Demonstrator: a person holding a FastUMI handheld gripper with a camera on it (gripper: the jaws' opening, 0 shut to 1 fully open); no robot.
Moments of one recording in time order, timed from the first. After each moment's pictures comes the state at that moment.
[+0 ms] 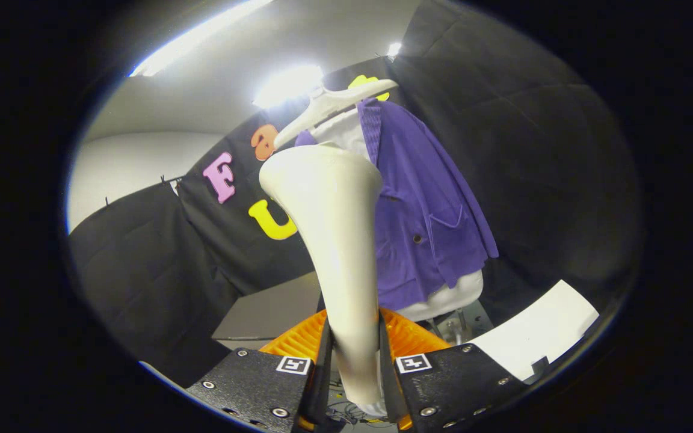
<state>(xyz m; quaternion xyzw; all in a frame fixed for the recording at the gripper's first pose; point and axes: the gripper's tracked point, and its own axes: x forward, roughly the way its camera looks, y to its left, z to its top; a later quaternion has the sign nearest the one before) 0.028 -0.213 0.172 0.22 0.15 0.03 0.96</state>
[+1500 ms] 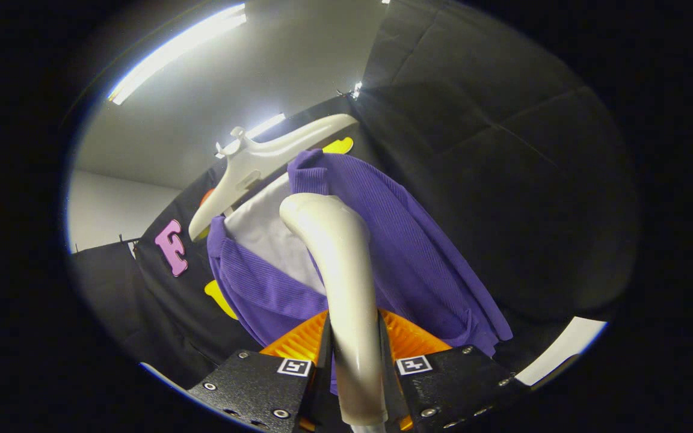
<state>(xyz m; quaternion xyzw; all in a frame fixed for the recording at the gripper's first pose) 0.268 -0.327 0.187 0.25 0.05 -0.08 0.96</state>
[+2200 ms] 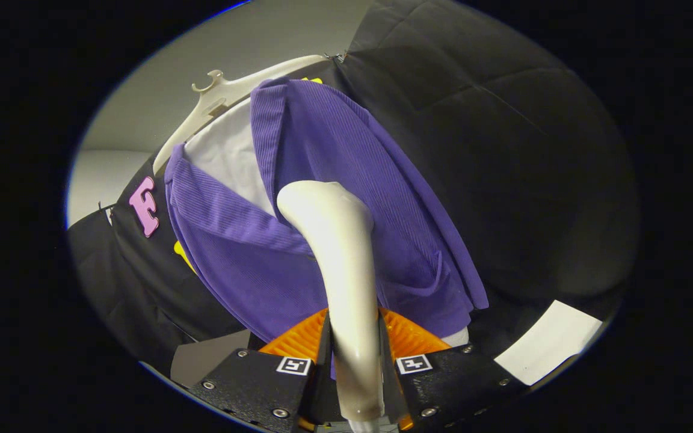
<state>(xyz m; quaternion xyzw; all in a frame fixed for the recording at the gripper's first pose) 0.270 -0.317 0.088 0.23 0.17 -0.12 0.95</state>
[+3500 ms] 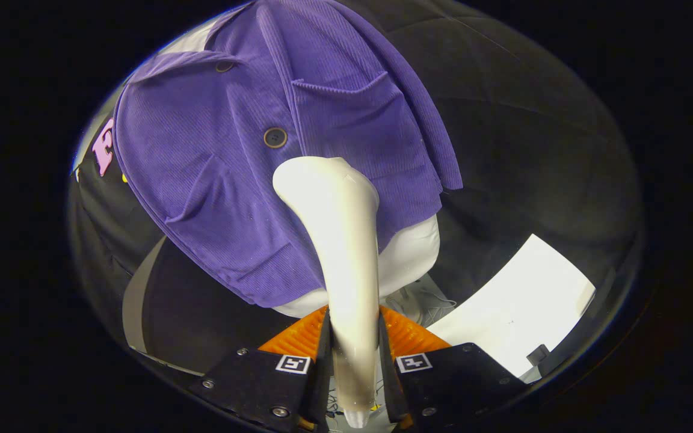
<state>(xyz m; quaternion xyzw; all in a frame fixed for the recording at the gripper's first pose) 0.216 -0.296 -0.125 0.21 0.36 -0.16 0.90</state>
